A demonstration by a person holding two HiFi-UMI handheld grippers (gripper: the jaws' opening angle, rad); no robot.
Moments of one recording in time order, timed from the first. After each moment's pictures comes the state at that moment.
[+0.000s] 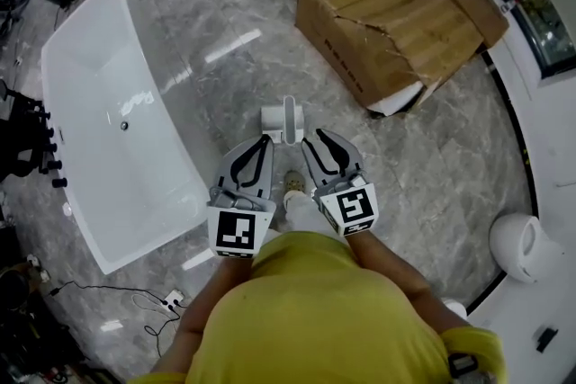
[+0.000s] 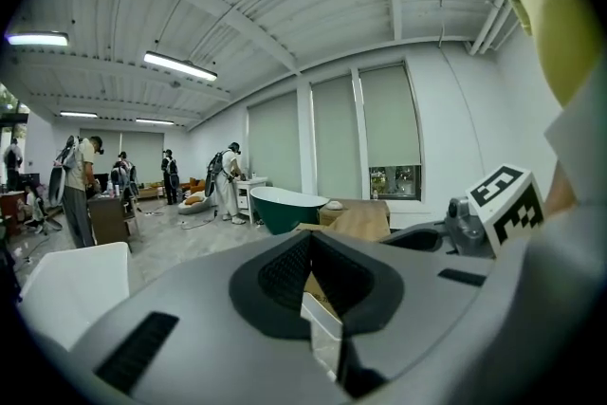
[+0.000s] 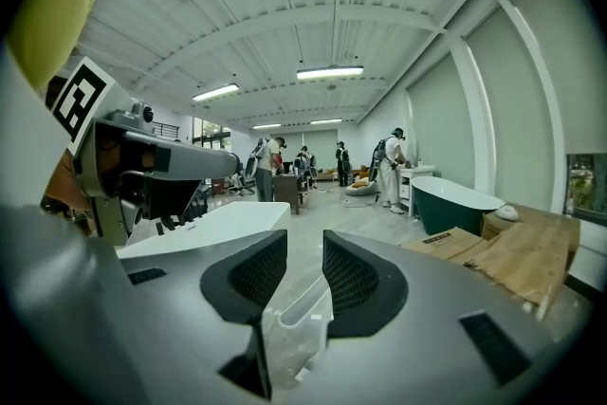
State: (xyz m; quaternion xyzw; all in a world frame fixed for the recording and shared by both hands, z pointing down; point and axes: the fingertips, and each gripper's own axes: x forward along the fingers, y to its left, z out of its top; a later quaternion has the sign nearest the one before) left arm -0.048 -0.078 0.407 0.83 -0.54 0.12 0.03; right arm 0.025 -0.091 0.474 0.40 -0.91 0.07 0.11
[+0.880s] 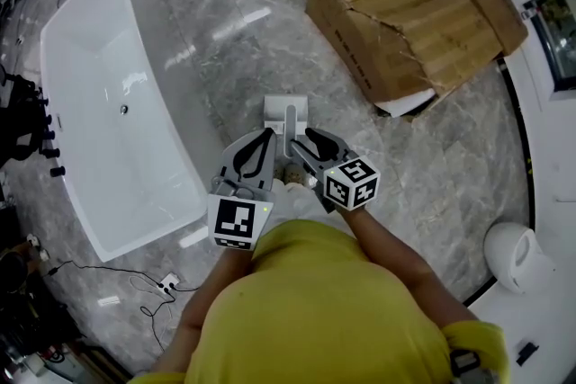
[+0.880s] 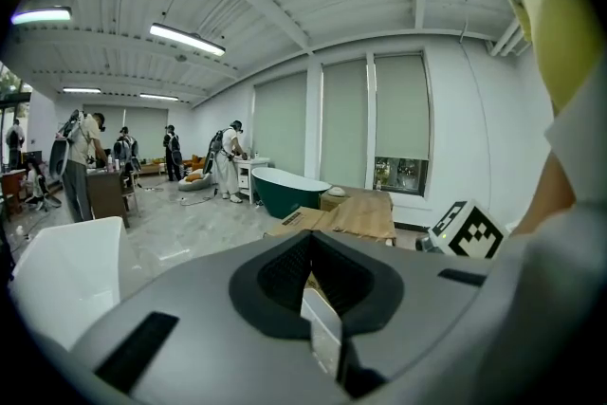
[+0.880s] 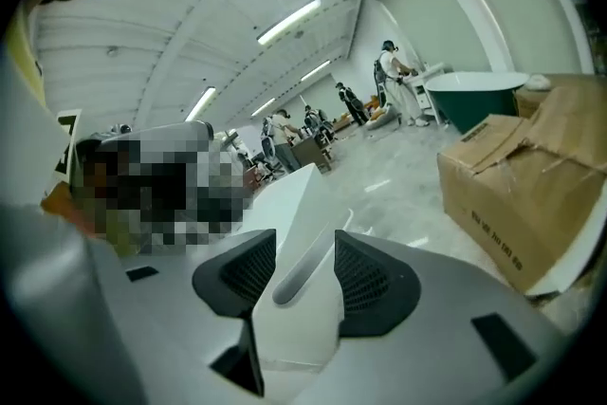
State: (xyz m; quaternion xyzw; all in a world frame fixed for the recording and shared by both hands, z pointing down) left arm -0.048 -0.139 0.450 0.82 -0.54 0.14 0.10; right arm 0.004 -0.137 0.580 0.27 -0.90 0.33 0.12
